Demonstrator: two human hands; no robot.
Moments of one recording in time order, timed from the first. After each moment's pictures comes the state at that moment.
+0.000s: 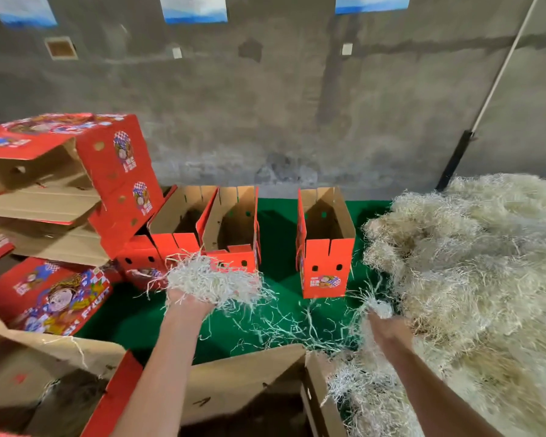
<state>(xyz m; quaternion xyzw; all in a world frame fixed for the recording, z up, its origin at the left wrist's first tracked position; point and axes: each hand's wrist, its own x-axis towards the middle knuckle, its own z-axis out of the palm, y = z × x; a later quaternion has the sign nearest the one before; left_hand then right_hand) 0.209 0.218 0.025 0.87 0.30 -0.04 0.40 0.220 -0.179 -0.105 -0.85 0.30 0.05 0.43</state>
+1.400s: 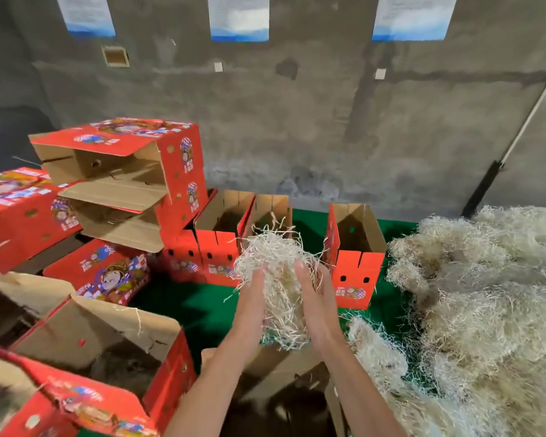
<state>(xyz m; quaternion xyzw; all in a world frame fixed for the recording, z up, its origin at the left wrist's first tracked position) 0.118 0.166 0.068 0.58 0.20 0.01 0.79 0.132 0.051 0.062 -0.70 0.00 0.00 0.71</state>
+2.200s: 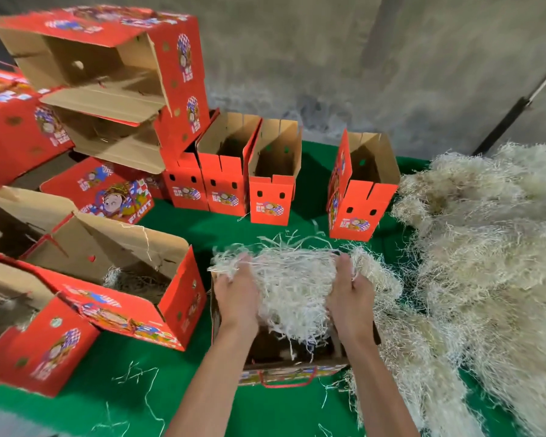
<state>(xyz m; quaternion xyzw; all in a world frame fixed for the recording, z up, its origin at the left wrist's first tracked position) 0.032 0.172 -0.001 0.53 0.41 0.07 0.74 0.042 0.017 0.004 -0.77 0.06 -0.05 0.63</state>
